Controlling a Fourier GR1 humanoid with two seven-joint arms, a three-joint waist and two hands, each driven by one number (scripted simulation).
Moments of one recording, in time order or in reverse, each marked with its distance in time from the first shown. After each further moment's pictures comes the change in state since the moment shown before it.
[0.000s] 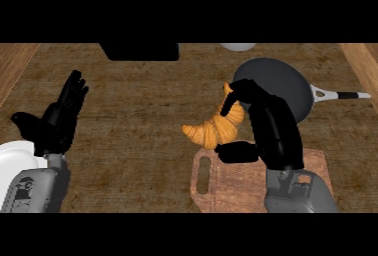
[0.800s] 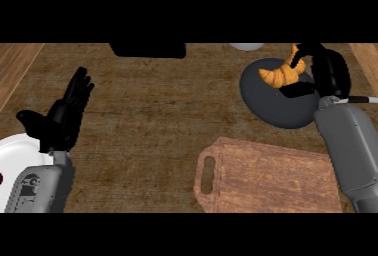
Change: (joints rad) left arm -0.022 -0.013 -0.016 -0.001 -0.004 -0.006 -0.004; right arm -0.314 -0.284 -0.438 0.871 -0.062 -0.284 -0.531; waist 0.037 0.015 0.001
